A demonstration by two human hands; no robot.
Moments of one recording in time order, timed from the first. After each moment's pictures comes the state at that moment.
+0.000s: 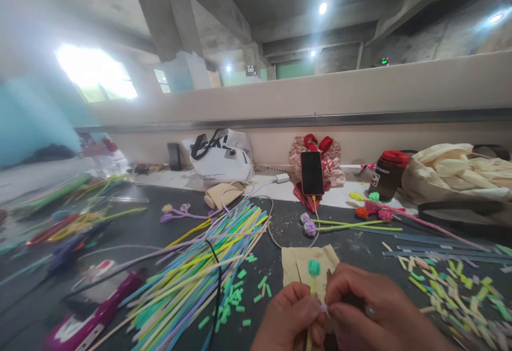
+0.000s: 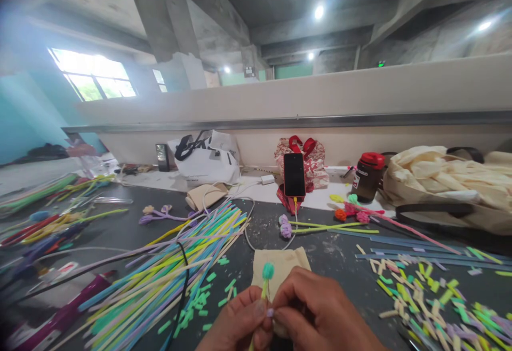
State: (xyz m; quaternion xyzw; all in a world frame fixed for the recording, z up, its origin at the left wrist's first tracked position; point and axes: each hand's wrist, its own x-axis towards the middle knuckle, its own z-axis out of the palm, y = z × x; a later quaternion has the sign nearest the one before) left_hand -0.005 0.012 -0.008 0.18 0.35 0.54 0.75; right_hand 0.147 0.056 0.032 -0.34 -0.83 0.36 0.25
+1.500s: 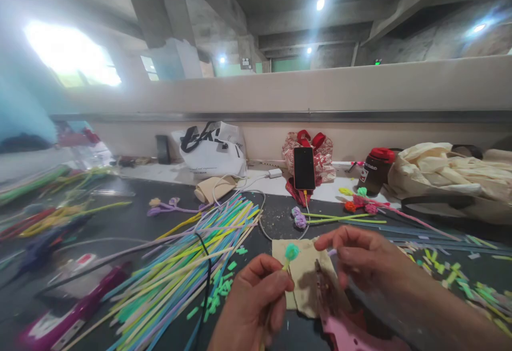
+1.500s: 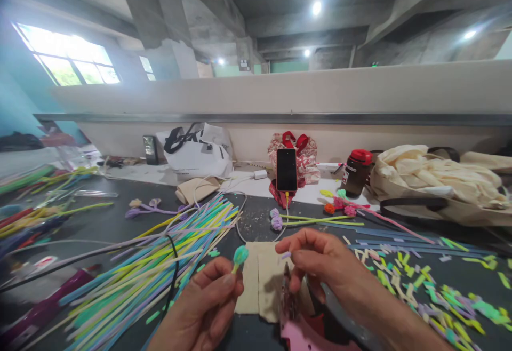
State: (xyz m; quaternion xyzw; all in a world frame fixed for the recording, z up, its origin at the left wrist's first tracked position) left_hand -0.020 0.002 0.024 0.22 0.40 0.61 0.65; right_hand 0.167 0.086 0.020 -0.31 -0.53 0.71 0.34
